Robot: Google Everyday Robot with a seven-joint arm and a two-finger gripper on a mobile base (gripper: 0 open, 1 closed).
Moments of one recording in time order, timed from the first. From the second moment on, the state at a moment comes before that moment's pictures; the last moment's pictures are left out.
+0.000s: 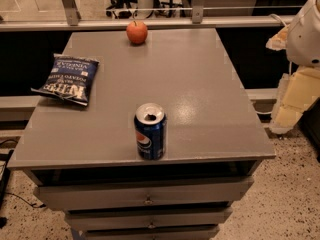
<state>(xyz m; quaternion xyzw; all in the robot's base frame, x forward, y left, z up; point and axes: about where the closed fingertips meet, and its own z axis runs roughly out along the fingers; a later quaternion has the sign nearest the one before) 0.438 -0.217 0.976 -0.60 0.78 -0.03 0.16</state>
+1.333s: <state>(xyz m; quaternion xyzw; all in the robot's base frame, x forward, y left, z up) 0.445 -0.090 0.930 -0.64 0.71 0.15 0.26</state>
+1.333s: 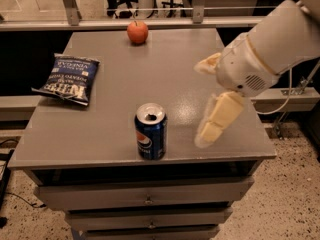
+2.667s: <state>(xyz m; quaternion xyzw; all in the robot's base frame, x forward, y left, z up) 0.427 -0.003 0.895 -0.59 0.63 0.37 0.35</state>
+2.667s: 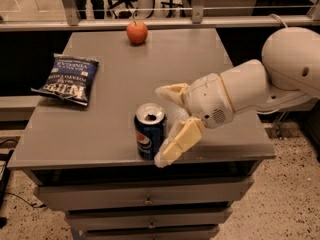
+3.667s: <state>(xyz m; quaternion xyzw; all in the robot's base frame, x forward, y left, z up) 0.432 0.010 0.891 -0.53 0.62 0.42 0.39</state>
